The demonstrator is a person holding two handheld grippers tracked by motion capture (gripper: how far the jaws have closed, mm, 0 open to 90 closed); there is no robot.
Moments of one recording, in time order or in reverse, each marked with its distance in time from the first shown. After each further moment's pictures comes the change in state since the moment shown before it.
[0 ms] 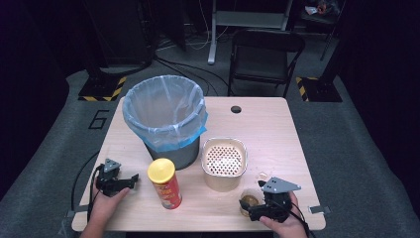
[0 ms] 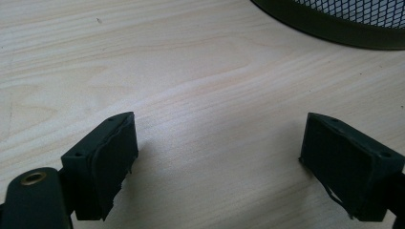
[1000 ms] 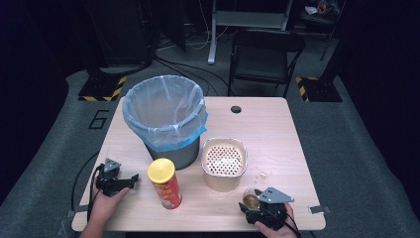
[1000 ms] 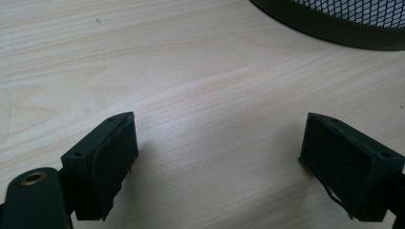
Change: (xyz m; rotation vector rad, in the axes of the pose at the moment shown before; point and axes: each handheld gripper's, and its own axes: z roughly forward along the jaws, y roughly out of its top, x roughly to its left) left arm 0.000 0.000 0.000 0.001 -0.007 -0.003; right arm 0.008 -0.033 0.018 -0.001 -0.096 0.013
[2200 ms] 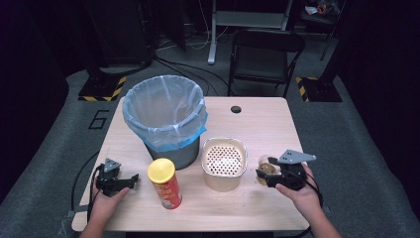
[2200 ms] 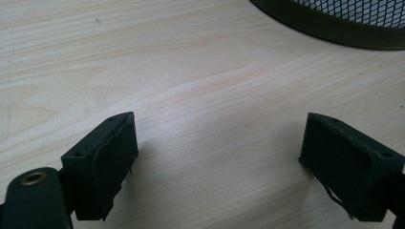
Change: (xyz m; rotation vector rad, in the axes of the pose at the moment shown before) left arm 0.000 0.000 0.000 -0.002 0.001 0.001; right arm -0.091 0.075 -0.015 -0.020 0.061 -0.060
